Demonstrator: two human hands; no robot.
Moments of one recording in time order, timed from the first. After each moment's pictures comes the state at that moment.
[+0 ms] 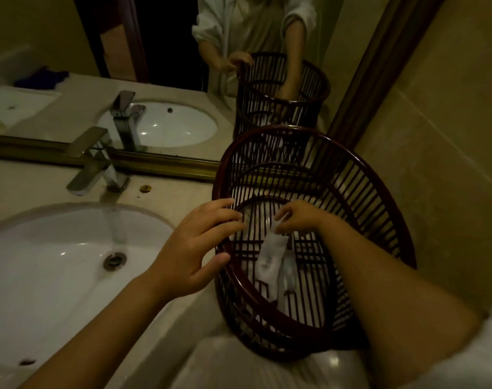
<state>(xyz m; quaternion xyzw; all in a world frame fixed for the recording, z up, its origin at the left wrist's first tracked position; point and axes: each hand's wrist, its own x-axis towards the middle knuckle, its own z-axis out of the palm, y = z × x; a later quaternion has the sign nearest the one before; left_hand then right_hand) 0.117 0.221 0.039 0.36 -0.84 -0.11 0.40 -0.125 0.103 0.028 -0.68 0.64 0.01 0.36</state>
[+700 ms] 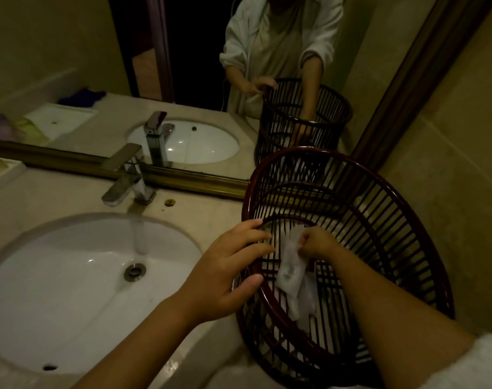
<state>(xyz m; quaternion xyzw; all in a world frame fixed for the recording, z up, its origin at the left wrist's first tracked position) 0.113 0.233 0.045 0.36 -0.82 -0.14 0.41 -0.109 0.102 0.007 -0.67 0.69 0.00 0.28</state>
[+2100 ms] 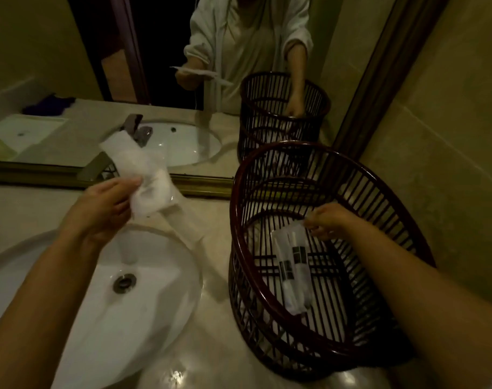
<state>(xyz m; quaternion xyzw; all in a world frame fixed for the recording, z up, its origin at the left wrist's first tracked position) 0.241 0.167 0.094 0.55 -0.33 -0.53 0.55 -0.131 0.103 0.057 -0.49 0.76 -0.12 0.41</state>
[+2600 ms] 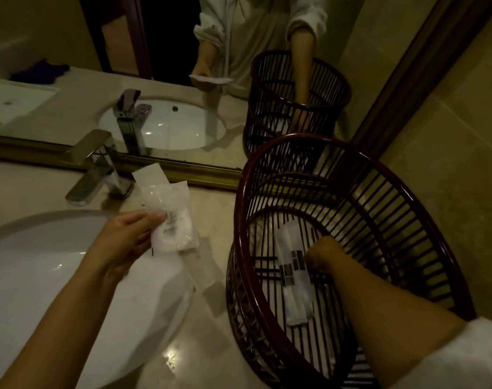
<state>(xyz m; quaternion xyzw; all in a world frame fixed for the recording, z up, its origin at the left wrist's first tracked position) 0.220 0.165 0.021 0.56 -0.27 -0.57 0.53 -0.131 0.092 -0.041 -0.44 0.82 -0.07 0.36</state>
